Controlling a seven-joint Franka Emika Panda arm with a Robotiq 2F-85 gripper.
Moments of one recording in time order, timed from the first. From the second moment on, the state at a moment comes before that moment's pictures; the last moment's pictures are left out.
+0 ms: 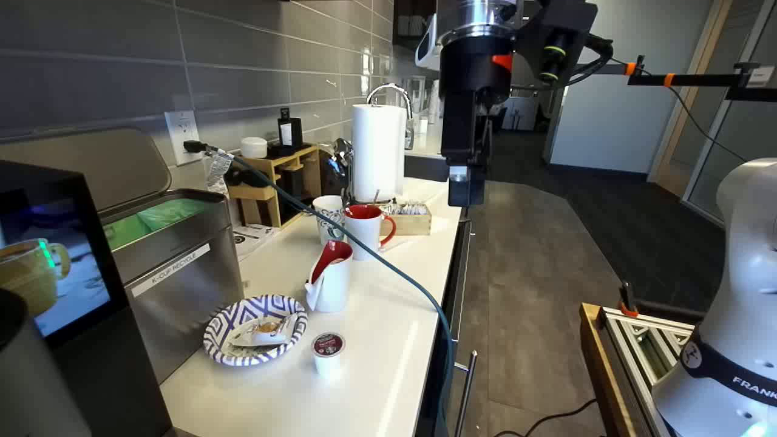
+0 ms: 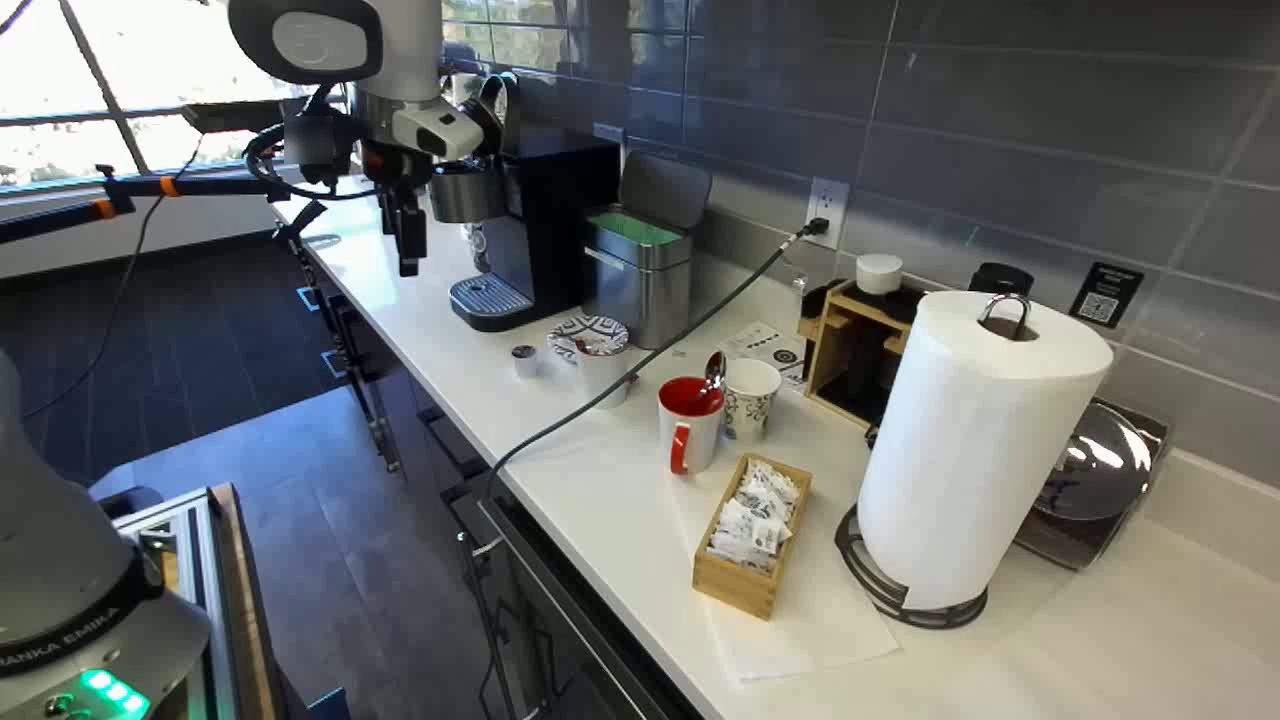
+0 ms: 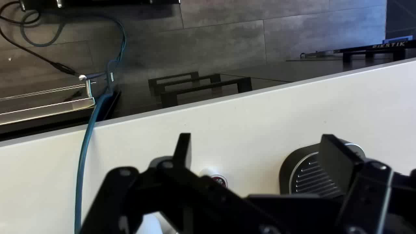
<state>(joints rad) 0.11 -0.44 0.02 -2.36 0.32 1.86 0.11</state>
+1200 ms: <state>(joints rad) 0.11 -0.44 0.02 -2.36 0.32 1.86 0.11</state>
